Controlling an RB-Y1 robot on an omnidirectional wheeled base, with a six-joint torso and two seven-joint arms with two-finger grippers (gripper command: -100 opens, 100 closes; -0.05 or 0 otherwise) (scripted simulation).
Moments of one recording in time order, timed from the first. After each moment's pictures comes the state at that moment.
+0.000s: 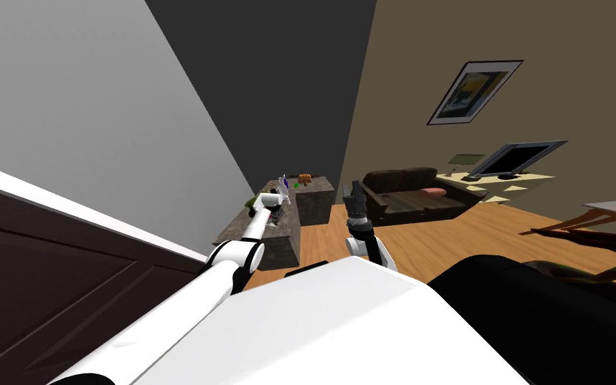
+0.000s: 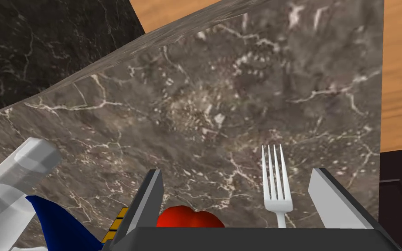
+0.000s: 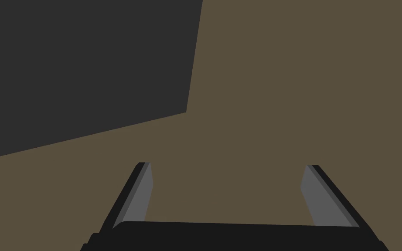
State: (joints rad) left arm -0.85 0.12 -0.06 -1.08 0.13 1.67 -0.21; right arm 0.46 -0.03 -0.01 -2.29 0.12 -0.63 0.04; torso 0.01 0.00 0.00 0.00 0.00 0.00
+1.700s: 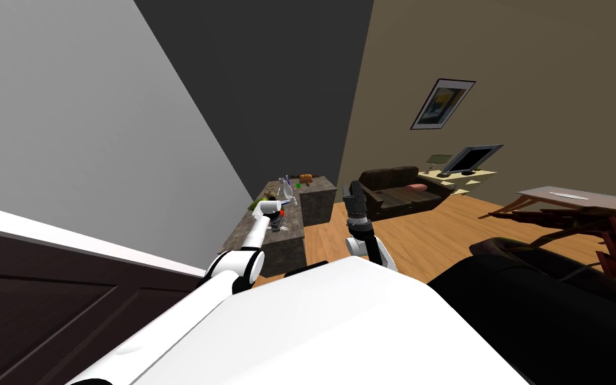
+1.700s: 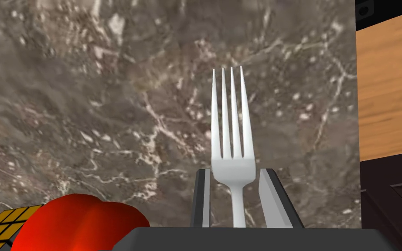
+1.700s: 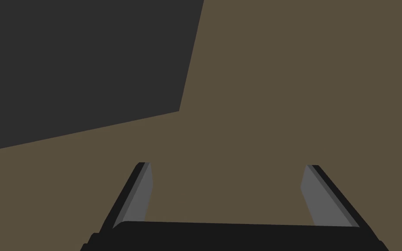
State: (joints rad) left arm -0.73 0.09 -0.02 -1.11 0.14 1.75 -0.12; right arm 0.46 -0.03 -0.01 -2.29 0.12 -0.63 0.04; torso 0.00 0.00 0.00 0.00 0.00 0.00
